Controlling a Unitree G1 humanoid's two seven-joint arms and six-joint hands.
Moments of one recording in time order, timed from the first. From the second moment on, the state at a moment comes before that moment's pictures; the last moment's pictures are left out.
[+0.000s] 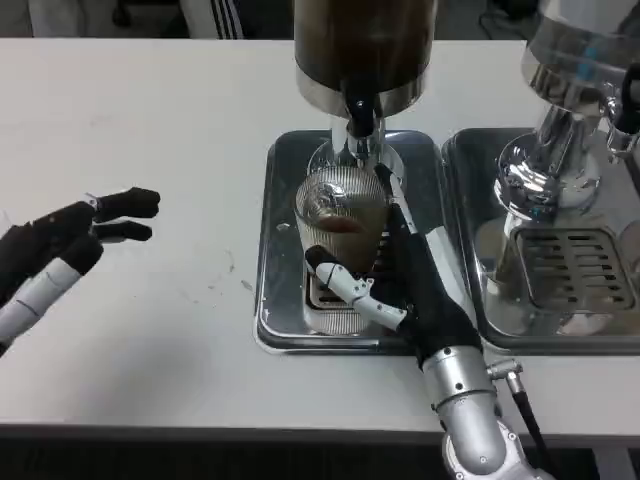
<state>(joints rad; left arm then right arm) -0.15 0.57 0.26 0.68 -0.19 -0.78 -0.71 -0.39 0.04 0.22 0.95 -0.36 -0.59 -0.37</state>
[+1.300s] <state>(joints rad) -0.09 0.59 0.25 0.65 -0.19 -0.75 -0.71 -0.41 0.11 0.25 1.05 -0.45 -0.66 -0.76</state>
